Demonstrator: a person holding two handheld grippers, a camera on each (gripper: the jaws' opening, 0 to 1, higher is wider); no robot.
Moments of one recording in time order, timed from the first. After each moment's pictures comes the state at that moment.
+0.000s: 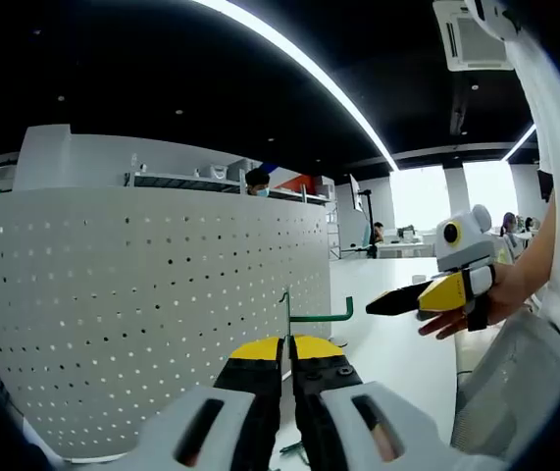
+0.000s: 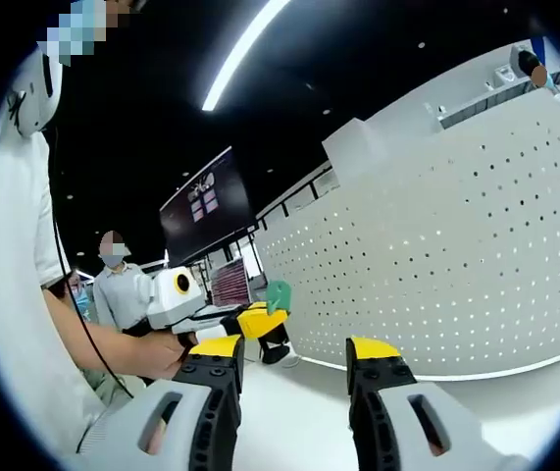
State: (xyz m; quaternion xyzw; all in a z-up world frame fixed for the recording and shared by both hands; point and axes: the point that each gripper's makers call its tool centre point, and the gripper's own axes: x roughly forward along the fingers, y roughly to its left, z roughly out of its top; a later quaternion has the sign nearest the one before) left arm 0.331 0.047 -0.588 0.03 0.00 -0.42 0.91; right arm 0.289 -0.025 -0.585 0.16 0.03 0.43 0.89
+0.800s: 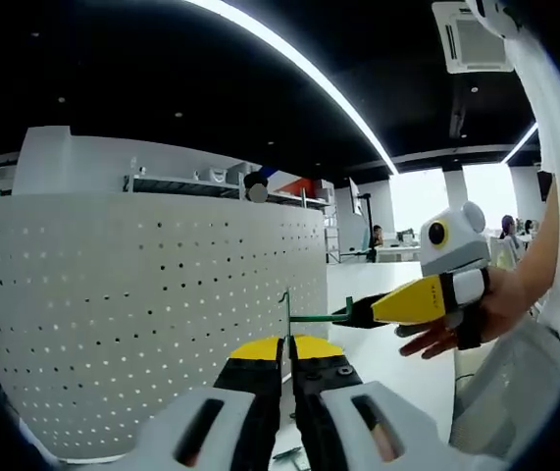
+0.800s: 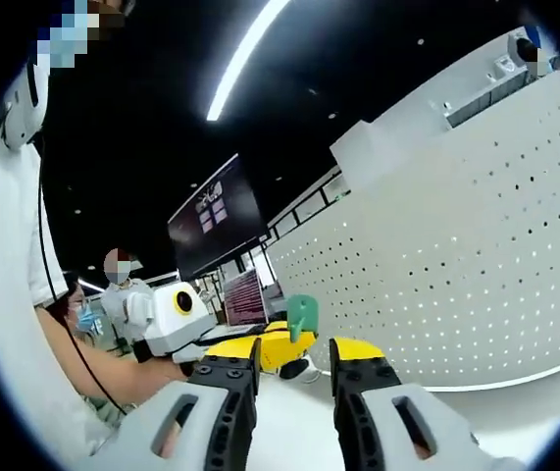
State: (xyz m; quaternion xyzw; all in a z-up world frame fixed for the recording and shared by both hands) left arm 0.328 0.037 -0.582 0.02 -0.01 -0.42 0.91; right arm 0.301 0.013 -0.571 0.19 0.02 0.45 0.87
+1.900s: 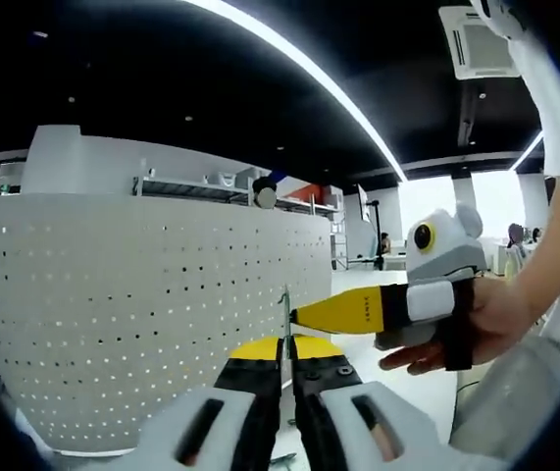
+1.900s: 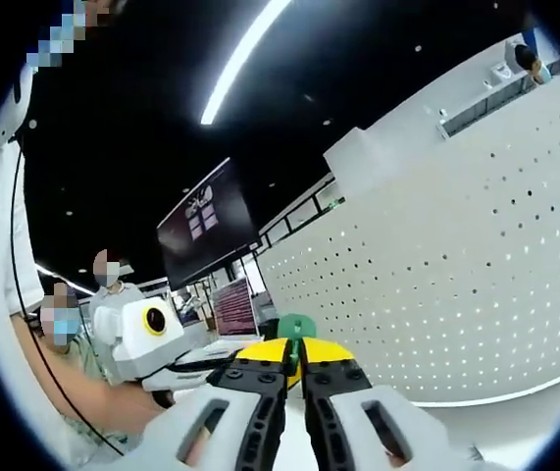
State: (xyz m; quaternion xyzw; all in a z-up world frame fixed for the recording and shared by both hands) left arm 0.327 0.035 -0.578 0.00 -0.02 -0.40 0.92; right arm 0.323 0.031 -0.561 0.19 0.01 0.42 0.88
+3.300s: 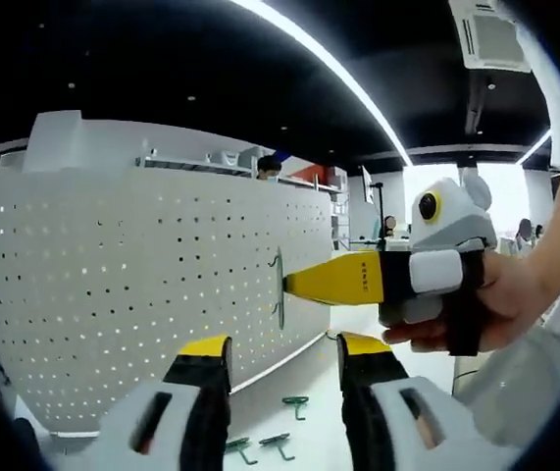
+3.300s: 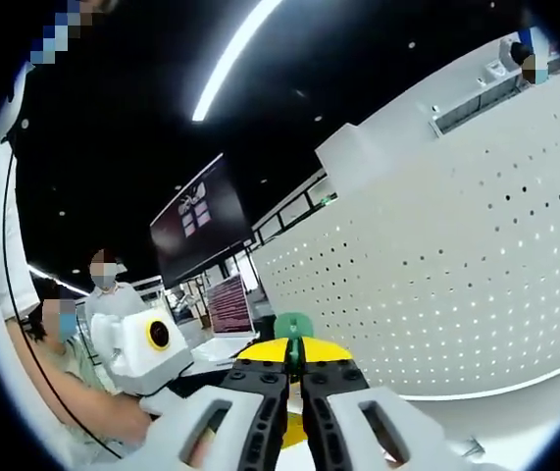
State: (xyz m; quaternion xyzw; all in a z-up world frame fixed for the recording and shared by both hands) left arm 0.324 0.030 -0.606 0.02 0.04 -0.40 0.92; right arm 0.321 0.032 -0.563 0.19 0.02 0.41 0.89
